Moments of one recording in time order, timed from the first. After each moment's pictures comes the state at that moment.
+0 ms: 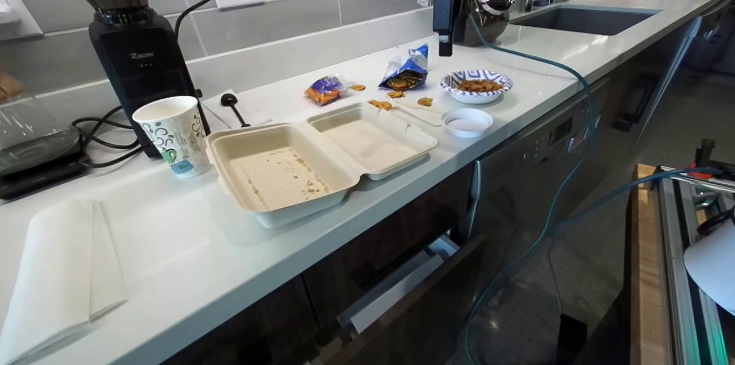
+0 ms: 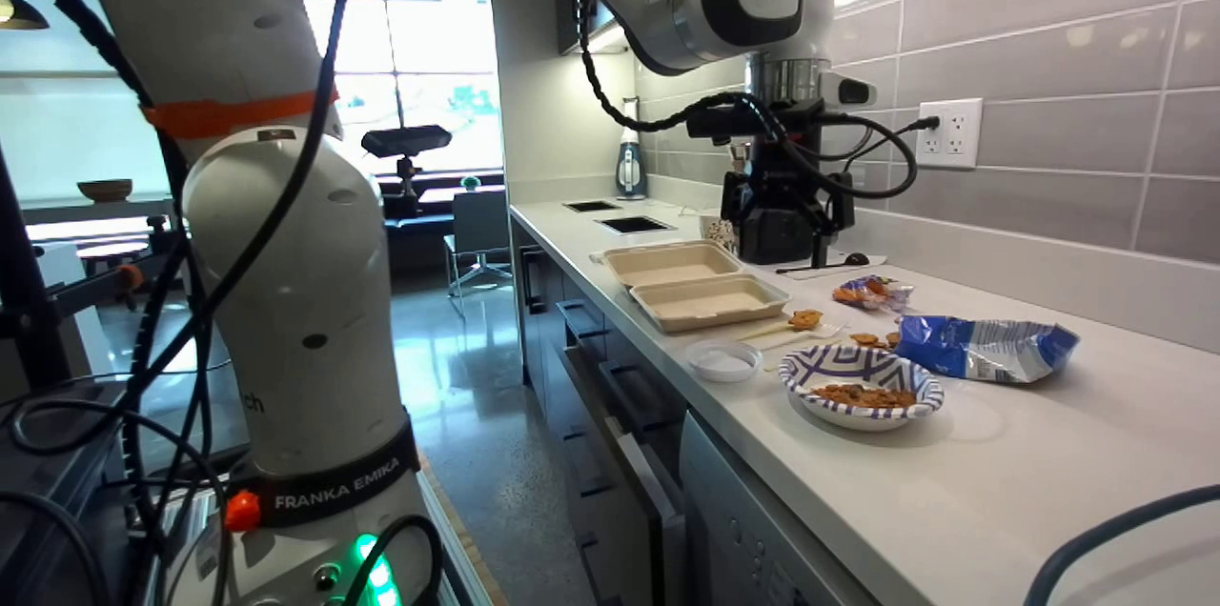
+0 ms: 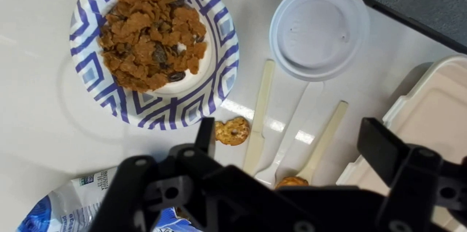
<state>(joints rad) -0.05 -0.18 -0.15 -2.38 -0.09 2.20 -0.29</state>
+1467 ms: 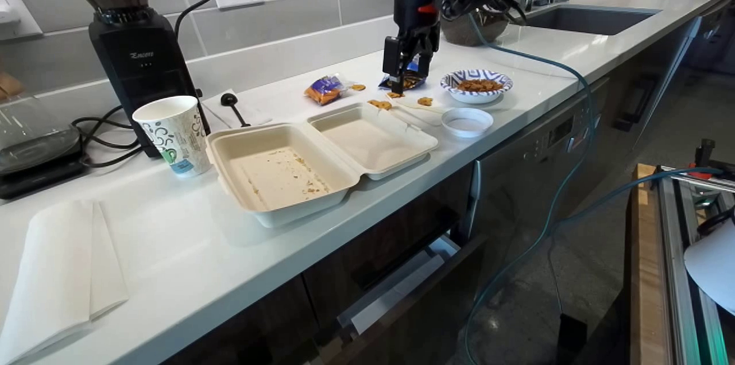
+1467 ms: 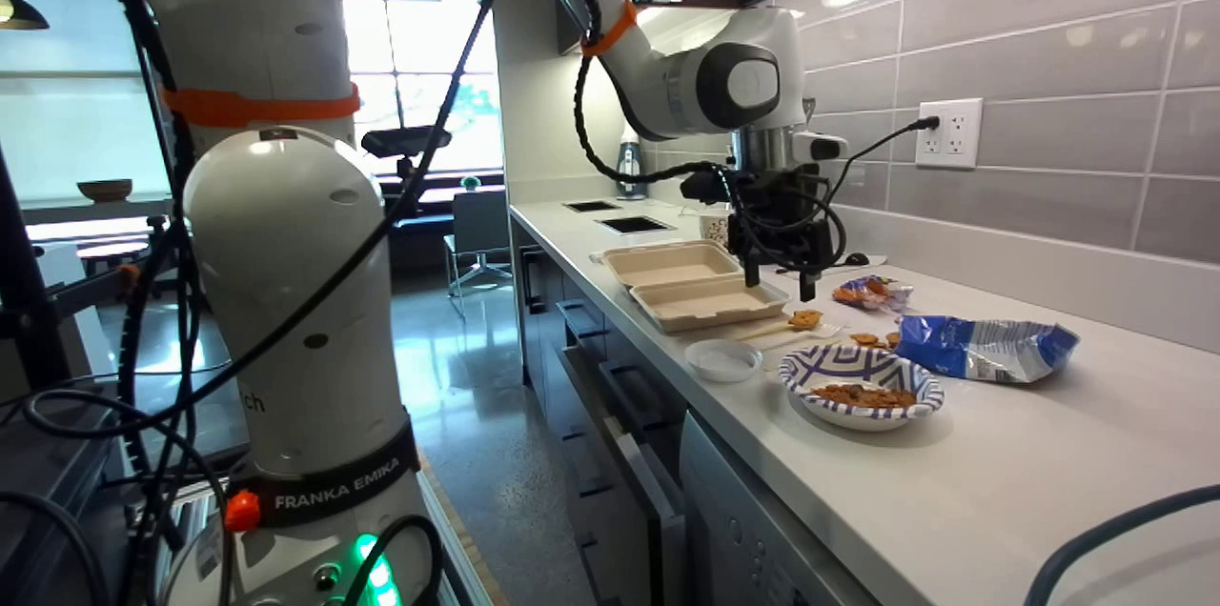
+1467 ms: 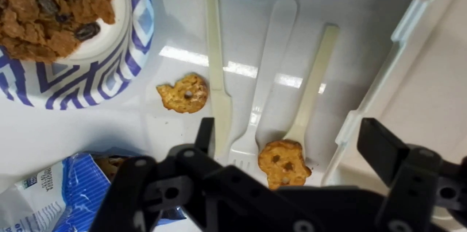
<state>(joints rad) -0.04 0.00 -0.05 -2.39 -0.07 2.52 0.00</state>
